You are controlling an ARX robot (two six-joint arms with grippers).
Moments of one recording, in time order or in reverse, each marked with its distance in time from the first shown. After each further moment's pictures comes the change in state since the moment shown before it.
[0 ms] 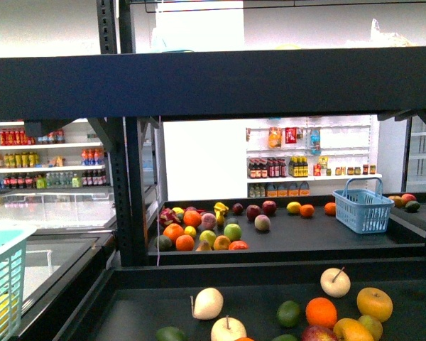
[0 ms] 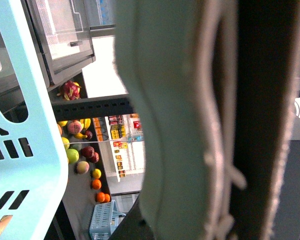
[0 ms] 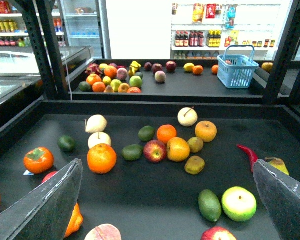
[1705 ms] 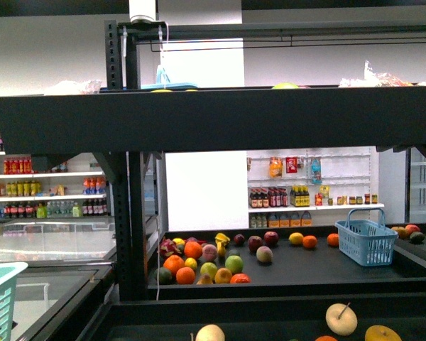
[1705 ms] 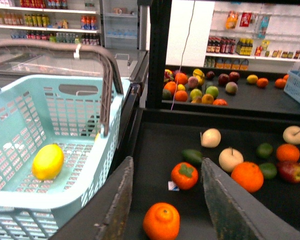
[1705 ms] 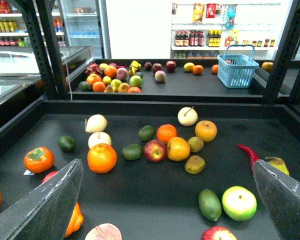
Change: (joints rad) left arm -0.411 -1.903 -1.037 -1.049 -0.360 1.482; right arm 0.000 0.000 0.000 0.000 0.000 0.000
